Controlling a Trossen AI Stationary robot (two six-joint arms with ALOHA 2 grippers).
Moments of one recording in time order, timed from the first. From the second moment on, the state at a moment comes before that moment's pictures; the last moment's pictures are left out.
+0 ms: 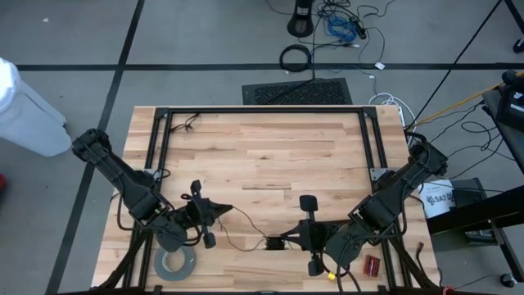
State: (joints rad) left arm -0.73 1.33 1.12 -0.41 -0.95 -0.52; right arm 0.69 1.62 1.66 -0.64 0.58 0.26
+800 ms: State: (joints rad) left arm -0.74 1.29 1.12 -0.09 -0.96 -0.44; right arm 0.58 1.70 1.66 -0.72 0.74 0.31
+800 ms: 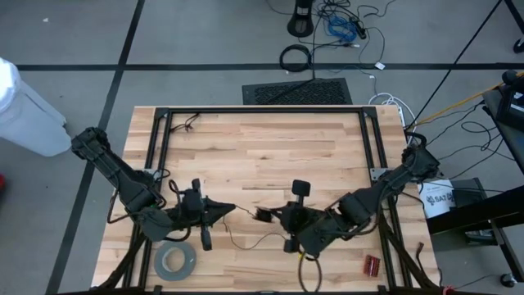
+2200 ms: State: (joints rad) left arm -0.64 1.61 1.12 0.39 -0.87 -0.38; right arm 0.50 1.71 1.66 -0.60 0.86 0.21
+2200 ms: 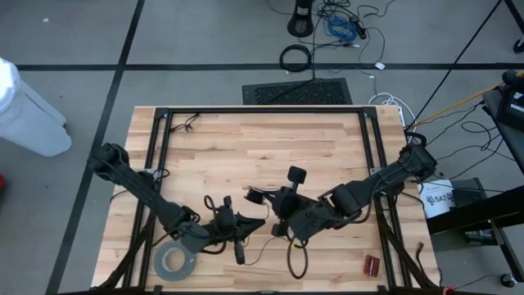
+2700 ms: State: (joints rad) left arm -0.61 1.66 1.12 0.38 -0.87 -0.37; right arm 0.57 1.63 1.66 -0.60 0.80 0.20
